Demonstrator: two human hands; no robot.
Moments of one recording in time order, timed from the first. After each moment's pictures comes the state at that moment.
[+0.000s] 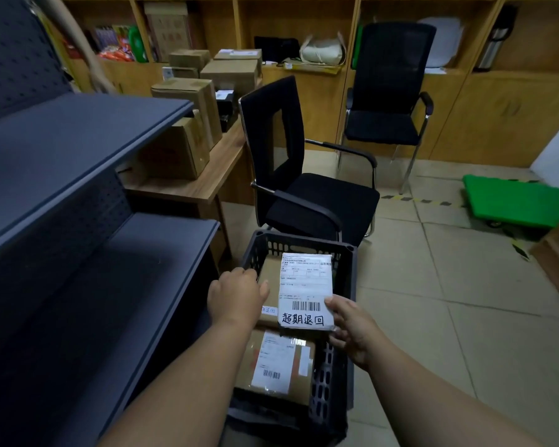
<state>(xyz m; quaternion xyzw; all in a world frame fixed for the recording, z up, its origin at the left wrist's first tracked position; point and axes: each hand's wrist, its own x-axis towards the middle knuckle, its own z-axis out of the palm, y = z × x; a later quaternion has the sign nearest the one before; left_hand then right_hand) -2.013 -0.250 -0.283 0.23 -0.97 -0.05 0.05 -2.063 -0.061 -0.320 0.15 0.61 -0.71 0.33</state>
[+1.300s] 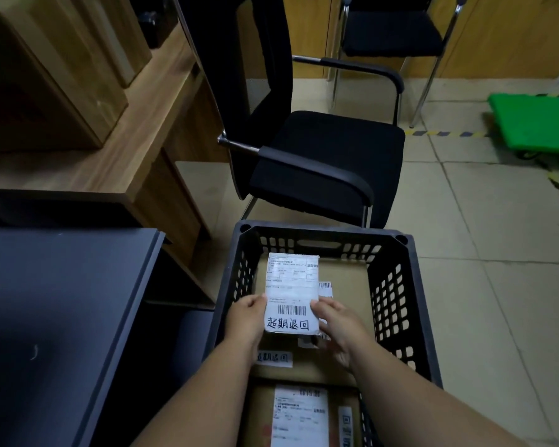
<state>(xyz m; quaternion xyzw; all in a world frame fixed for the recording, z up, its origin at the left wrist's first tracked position) -2.208 -0.338 -0.513 0.46 -0.61 -0.64 -0.10 -2.245 -0.191 -0.538 0.25 0.60 -0.68 0.34</state>
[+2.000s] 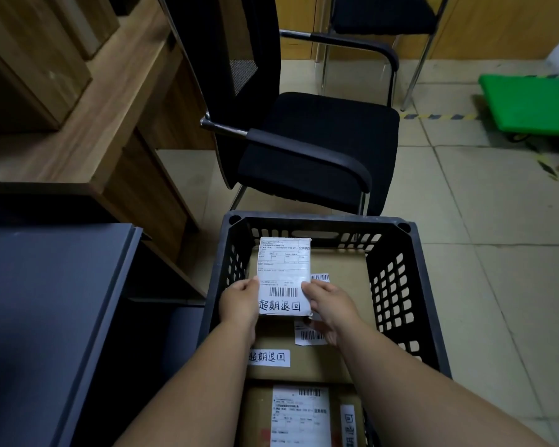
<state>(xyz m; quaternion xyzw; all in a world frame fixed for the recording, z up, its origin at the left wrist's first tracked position) -2.239 -0.347 -0.547 0.48 -0.60 -0.64 -0.06 -2.267 -0.211 -0.553 0.28 0.63 -0.65 0.31</state>
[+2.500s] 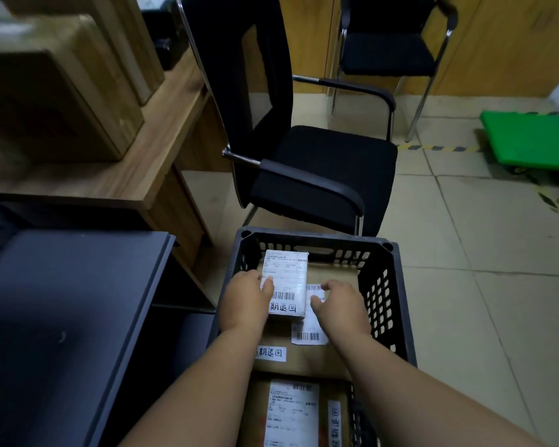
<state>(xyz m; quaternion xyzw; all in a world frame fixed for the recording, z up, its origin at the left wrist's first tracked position) -2.215 -0.335 -0.466 0.28 -0.92 -0.27 0.01 -2.248 -0.187 -0.477 0.04 0.94 -0.28 0.16</state>
